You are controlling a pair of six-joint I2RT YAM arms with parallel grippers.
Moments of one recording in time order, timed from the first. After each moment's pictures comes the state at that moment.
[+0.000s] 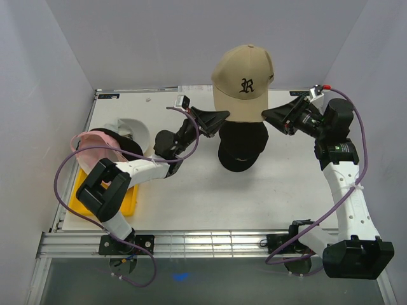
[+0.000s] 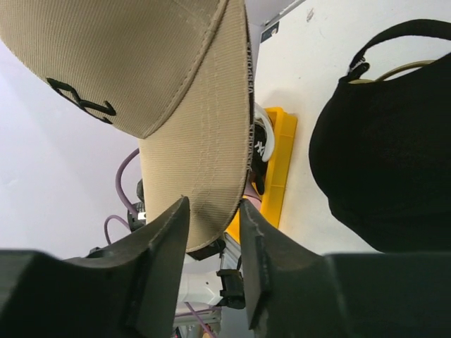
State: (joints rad) left arm -0.69 1.64 0.90 1.34 0.29 -1.73; right arm 0.01 1.05 1.09 -0.20 -0.79 1.07
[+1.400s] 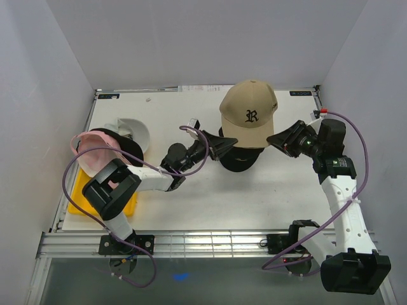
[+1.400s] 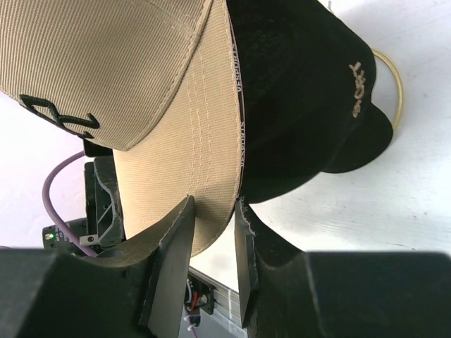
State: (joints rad) left arm -0.79 1.68 0.74 1.22 0.27 -1.70; right arm -0.01 0.93 0.92 -0.46 -0.60 0.79
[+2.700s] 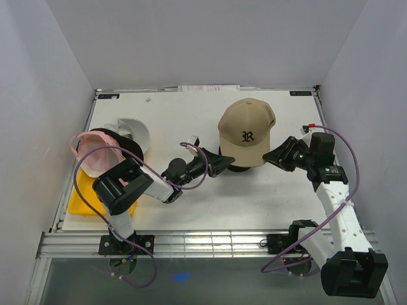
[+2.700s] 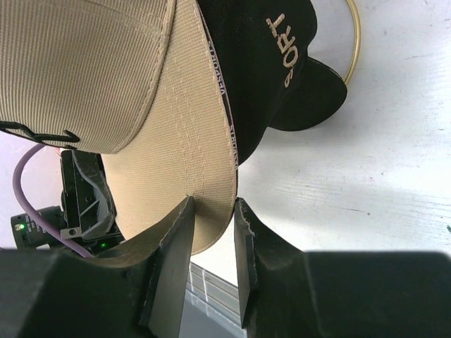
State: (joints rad) left arm -0.84 1.78 0.56 1.39 0.25 -1.70; right arm 0.00 0.90 0.74 -0.47 -0.60 0.67
